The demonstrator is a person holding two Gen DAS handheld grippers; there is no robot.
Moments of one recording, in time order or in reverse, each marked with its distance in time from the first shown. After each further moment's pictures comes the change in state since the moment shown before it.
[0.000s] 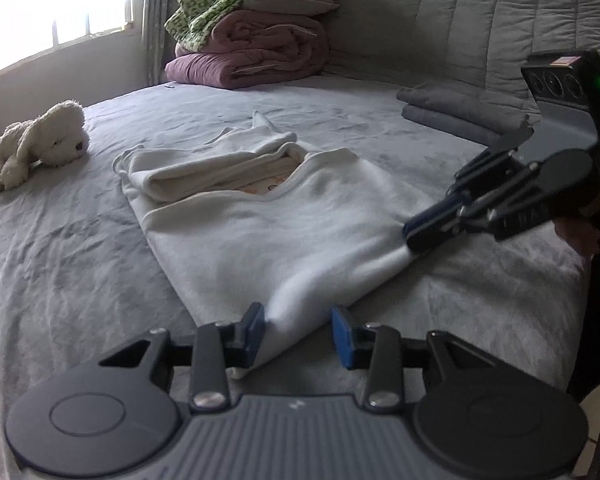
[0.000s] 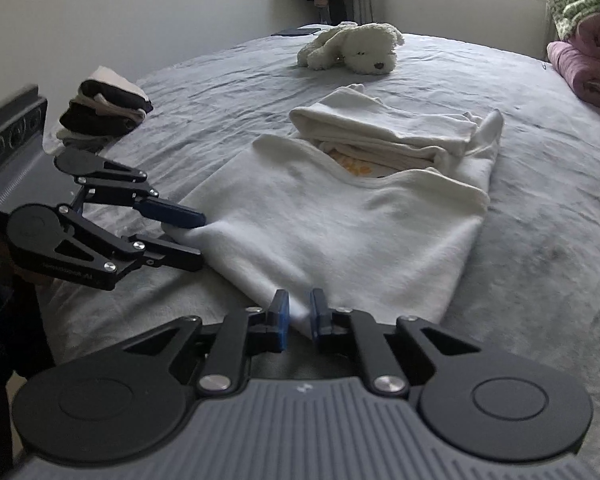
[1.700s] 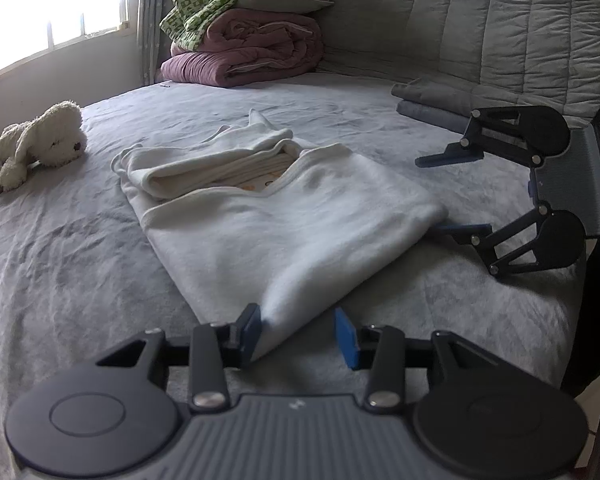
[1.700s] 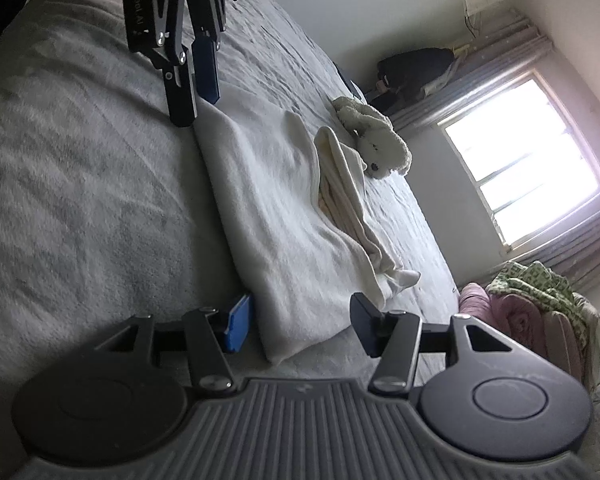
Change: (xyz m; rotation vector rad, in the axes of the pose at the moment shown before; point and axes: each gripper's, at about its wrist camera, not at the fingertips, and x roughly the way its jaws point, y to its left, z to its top) left arm -0.003 -0.003 -0.001 0.017 0.012 0.003; right arm 0.014 0.049 -0.057 -0.953 -0.100 -0.453
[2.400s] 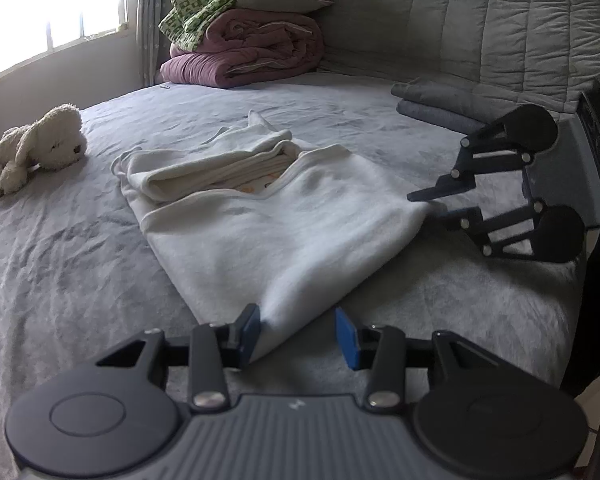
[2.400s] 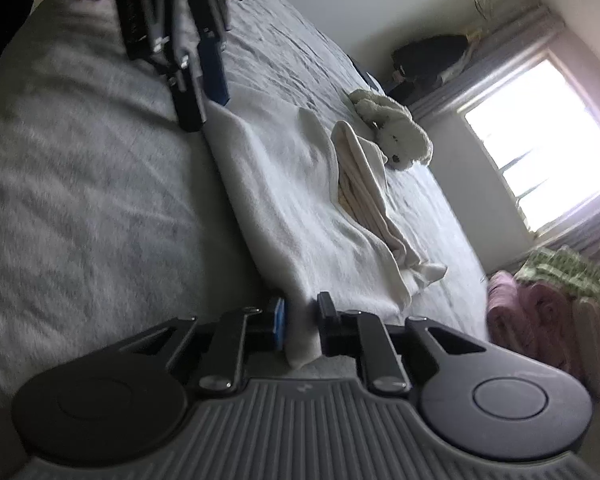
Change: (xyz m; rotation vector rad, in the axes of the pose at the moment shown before) left arm -0.001 -0.001 0.002 0.007 0.001 0.007; right arm 0.001 -0.012 0.006 0.105 0.020 0.109
